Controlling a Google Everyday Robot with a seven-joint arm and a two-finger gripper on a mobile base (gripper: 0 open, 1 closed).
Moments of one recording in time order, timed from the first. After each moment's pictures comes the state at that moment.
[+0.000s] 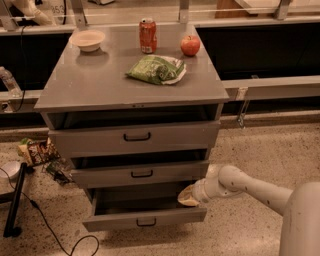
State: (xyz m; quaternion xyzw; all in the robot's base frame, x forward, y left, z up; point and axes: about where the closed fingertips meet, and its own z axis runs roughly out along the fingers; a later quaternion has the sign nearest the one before) arm 0.574 -0.108 0.345 -0.59 0.71 0.24 0.29
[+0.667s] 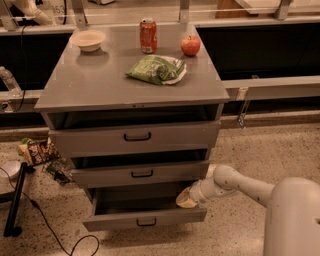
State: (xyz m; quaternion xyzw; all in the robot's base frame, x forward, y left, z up) arm 0.576 -0.105 0.312 -0.61 0.71 0.26 0.26
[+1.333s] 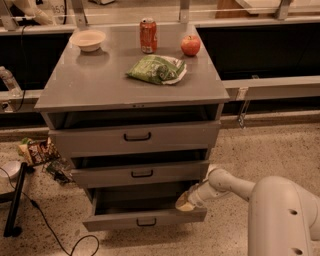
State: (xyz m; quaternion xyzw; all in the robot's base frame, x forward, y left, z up) arm 0.581 -0.104 0.262 -0.61 0.71 0.26 0.23
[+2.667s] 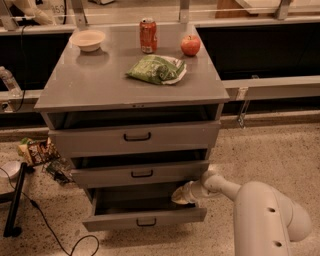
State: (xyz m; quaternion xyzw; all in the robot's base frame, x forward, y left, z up) arm 0.642 -0.089 0.210 -0.63 0.70 0.19 0.29
